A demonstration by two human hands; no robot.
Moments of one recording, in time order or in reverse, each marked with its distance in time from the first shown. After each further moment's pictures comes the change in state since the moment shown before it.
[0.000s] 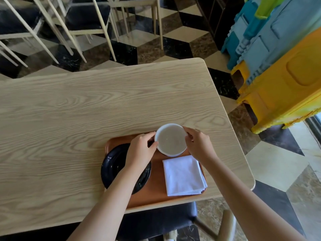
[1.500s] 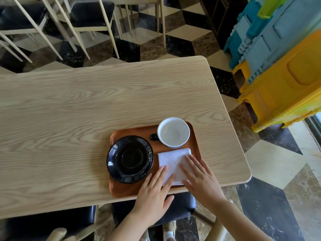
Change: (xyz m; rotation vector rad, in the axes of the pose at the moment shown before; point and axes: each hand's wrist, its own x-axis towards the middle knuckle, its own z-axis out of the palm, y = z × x) left_hand -0.145 -0.018 0.037 0.600 -0.405 0.331; right_hand -0.118 0.055 0.029 -0.638 -0.205 -0.353
